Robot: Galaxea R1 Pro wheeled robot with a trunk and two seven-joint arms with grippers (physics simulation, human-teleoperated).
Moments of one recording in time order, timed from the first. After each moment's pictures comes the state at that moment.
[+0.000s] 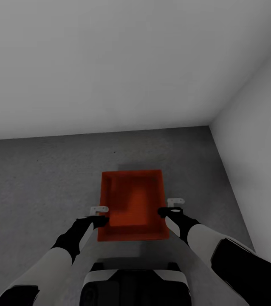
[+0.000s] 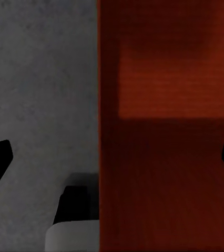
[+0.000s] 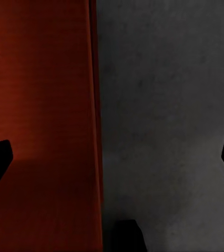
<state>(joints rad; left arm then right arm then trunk) -0.77 -0.07 0.01 -0.52 0.04 0.38 0.05 -1.02 0.11 0.92 -0.09 -0.91 0.08 -0.29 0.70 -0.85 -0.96</state>
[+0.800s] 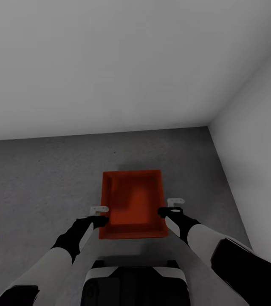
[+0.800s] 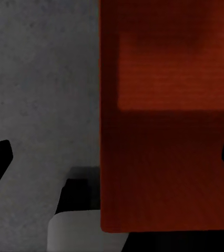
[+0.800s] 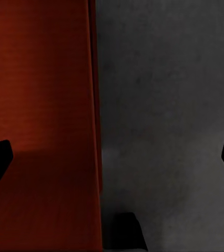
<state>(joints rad) -0.77 -0.07 0.01 -0.52 0.04 0.38 0.05 -1.02 0.11 0.92 -0.09 -0.91 0.08 -0.29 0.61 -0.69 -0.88</state>
